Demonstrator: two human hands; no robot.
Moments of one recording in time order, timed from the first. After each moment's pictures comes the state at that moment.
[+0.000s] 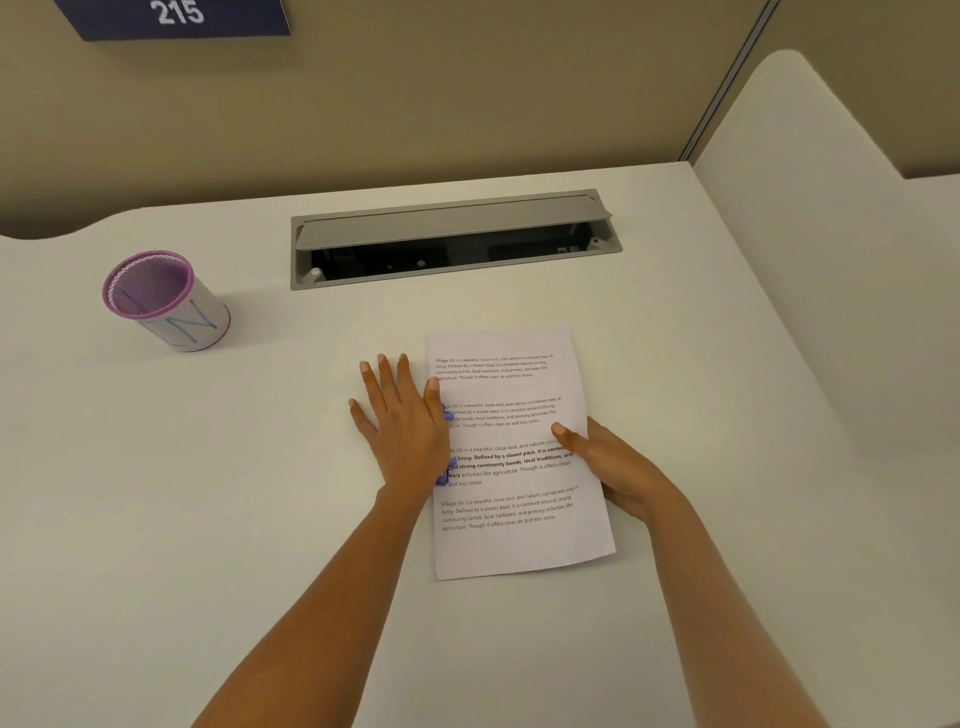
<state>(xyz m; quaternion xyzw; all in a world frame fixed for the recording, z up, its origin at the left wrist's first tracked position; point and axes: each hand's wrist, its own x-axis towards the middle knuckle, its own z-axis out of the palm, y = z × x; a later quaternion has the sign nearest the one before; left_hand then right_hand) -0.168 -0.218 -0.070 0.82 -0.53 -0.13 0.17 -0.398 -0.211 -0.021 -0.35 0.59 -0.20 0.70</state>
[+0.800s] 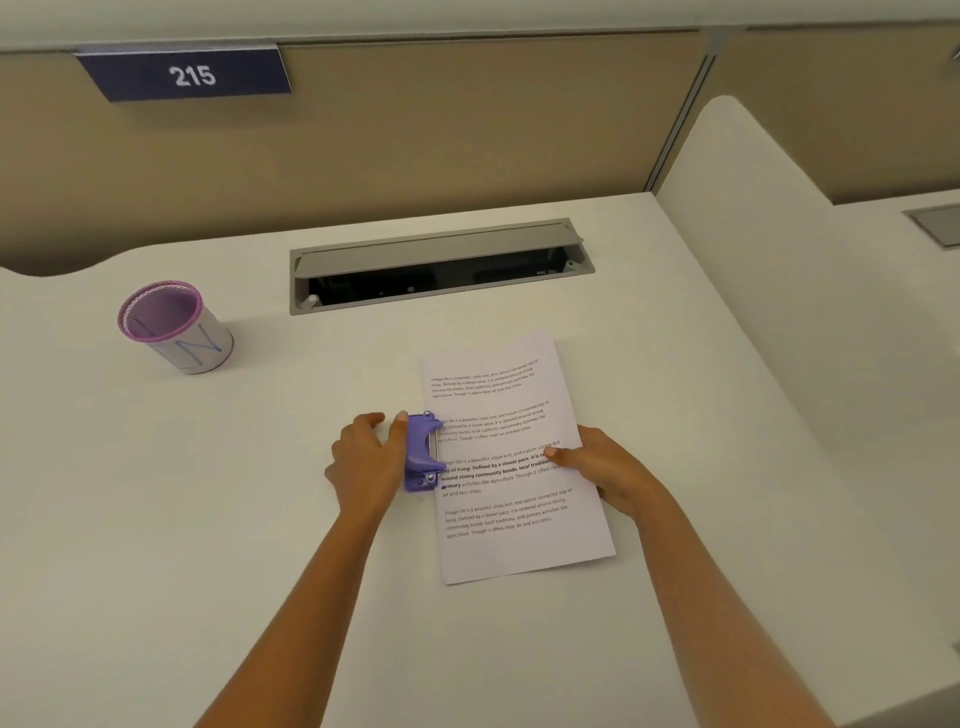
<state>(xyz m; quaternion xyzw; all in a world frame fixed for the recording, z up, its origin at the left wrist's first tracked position) -0.138 -0.183 -0.023 0.83 -0.41 -0.30 0.25 -0.407 -0.201 -0.005 -0.39 0.60 -0.21 0.67</state>
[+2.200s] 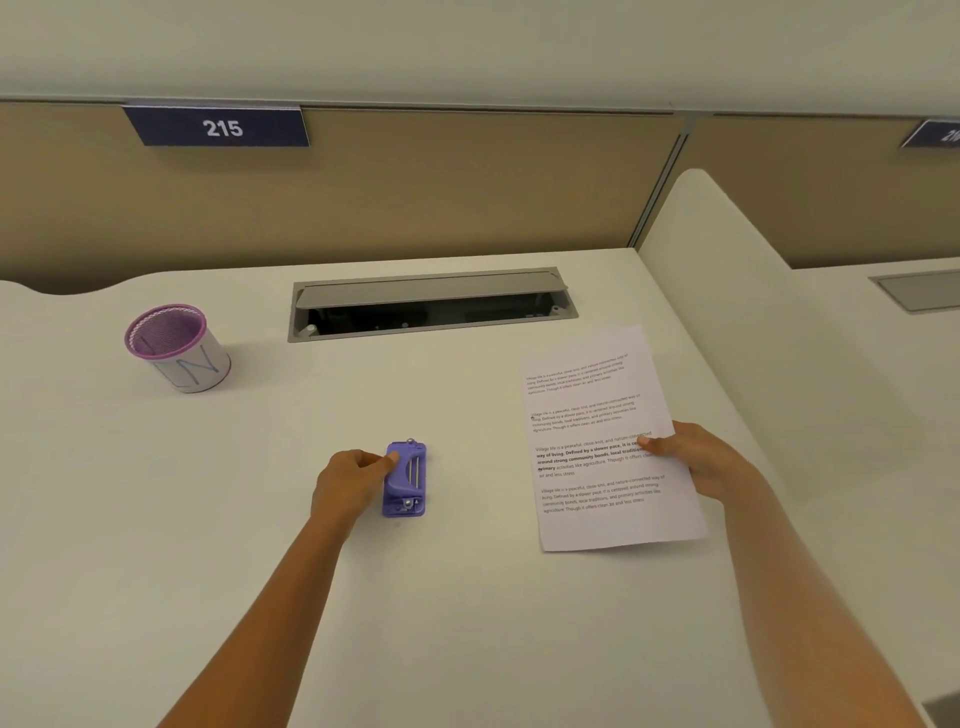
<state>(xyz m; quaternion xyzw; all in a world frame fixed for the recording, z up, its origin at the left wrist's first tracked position) -0.131 -0.189 -0.019 0.79 -0.36 -0.43 0.26 -0.541 -0.253 0.026 -0.34 0.66 -0.25 0.62</state>
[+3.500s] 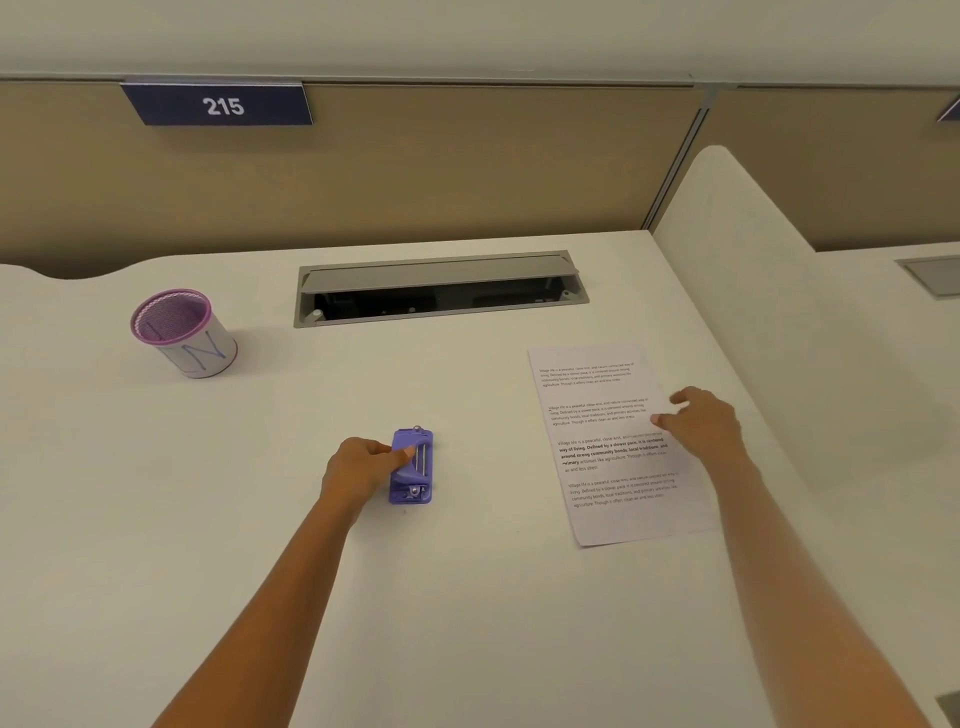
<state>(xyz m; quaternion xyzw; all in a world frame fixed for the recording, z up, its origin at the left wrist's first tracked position) -0.132 -0.190 -0.012 0.78 -0.36 -0.46 0.24 -0.522 -0.266 0.030 -0.51 0.82 -0.10 0.24</state>
